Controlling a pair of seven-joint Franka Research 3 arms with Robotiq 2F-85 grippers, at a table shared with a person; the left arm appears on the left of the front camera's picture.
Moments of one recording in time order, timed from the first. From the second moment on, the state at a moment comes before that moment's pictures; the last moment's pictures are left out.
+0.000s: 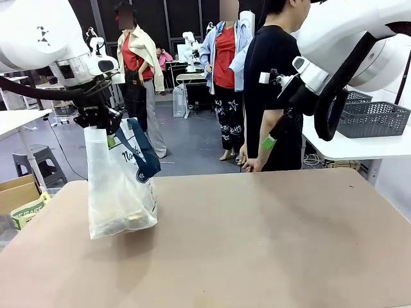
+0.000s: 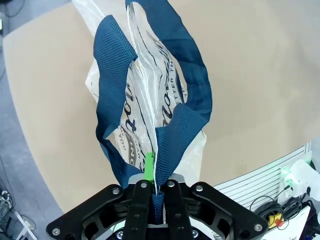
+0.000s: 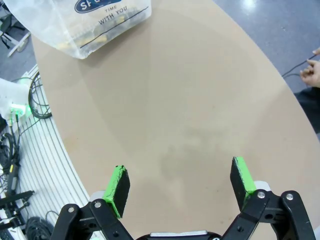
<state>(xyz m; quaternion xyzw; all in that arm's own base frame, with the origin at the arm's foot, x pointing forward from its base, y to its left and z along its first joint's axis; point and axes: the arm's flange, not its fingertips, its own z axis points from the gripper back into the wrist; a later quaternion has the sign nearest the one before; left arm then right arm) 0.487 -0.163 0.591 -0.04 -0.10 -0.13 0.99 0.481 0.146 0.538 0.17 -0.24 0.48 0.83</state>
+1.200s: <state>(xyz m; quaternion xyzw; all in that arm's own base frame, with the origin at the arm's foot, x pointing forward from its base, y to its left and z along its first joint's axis) 0.489 -0.036 0.574 -0.01 -0.11 -0.11 0.99 0.481 0.146 0.539 0.17 -0.24 0.48 0.83</state>
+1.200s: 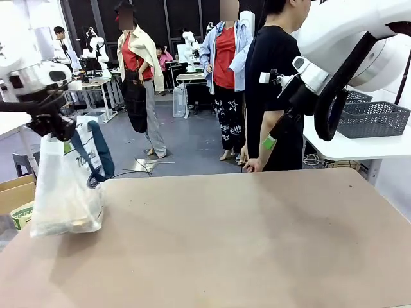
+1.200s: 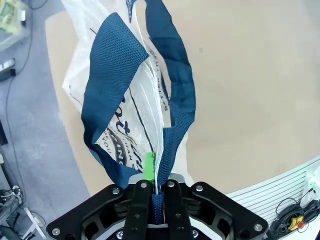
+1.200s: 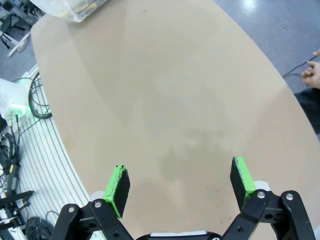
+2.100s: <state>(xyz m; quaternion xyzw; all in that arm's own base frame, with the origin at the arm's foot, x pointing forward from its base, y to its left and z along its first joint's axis) 0.469 0.041 0.535 0.02 -0.10 -0.13 0.99 0.481 0.146 0.539 0.17 -0.24 0.48 0.83</state>
